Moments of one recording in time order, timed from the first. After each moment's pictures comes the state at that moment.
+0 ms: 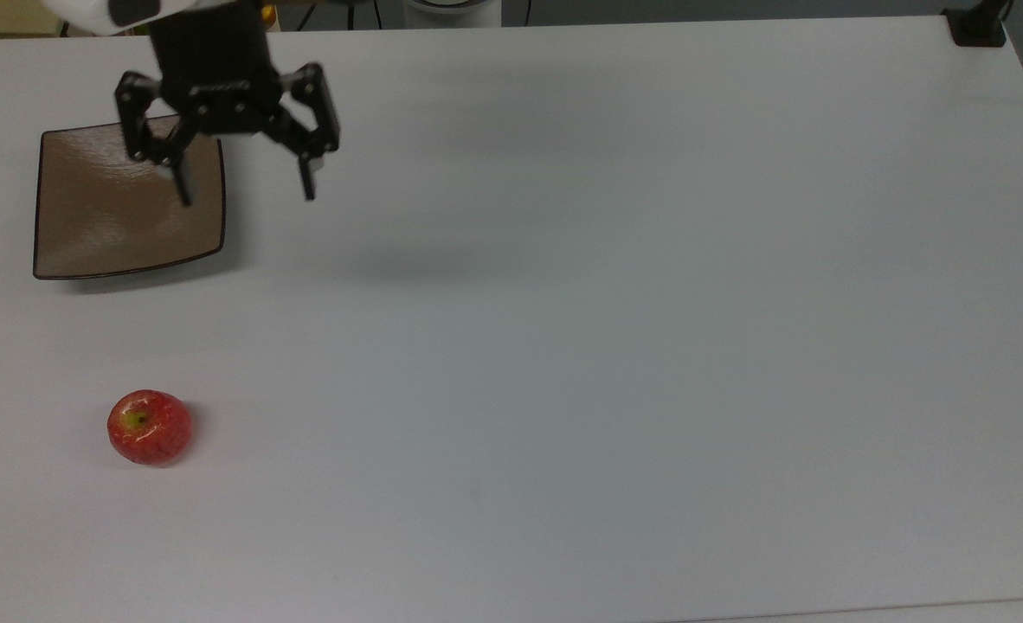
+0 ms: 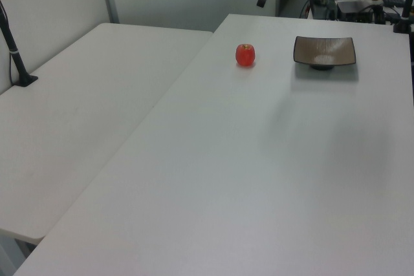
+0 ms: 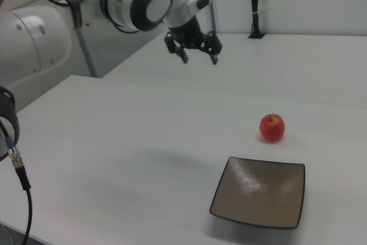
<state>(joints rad) -0.05 0.32 -0.05 -1.34 0.07 2.04 -0.29</state>
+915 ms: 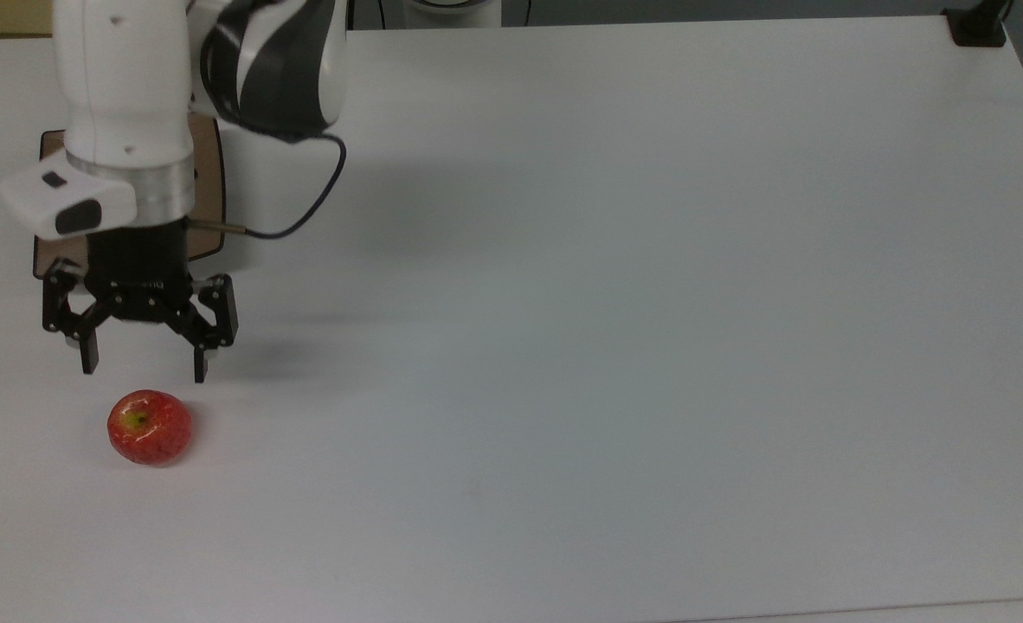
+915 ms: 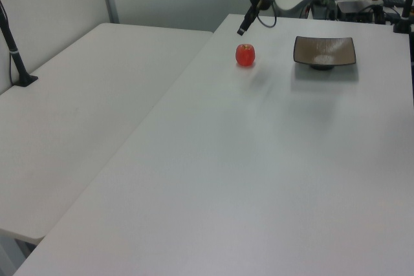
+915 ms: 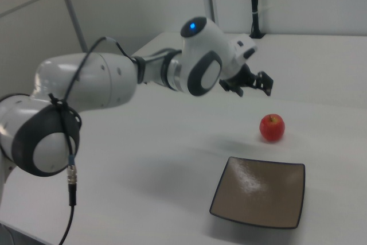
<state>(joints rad) -0.14 0.64 -0.06 -1.33 -0.03 2.58 -0.29</state>
